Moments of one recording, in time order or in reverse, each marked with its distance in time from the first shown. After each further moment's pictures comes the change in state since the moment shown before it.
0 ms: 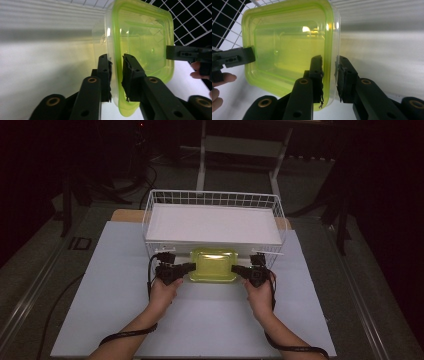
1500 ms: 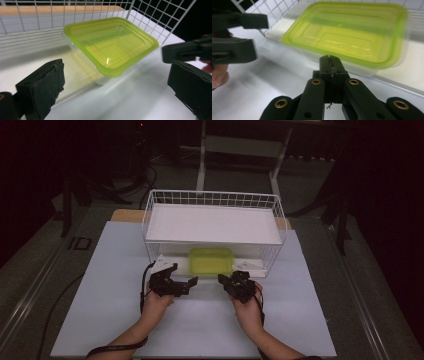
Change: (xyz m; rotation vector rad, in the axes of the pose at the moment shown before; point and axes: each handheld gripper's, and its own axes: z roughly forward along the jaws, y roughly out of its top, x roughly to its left) left arm -0.018 -0.031 -0.036 -0.123 0.021 0.321; right arm 0.059 -0.044 -0.006 -0.091 0.010 -0.308
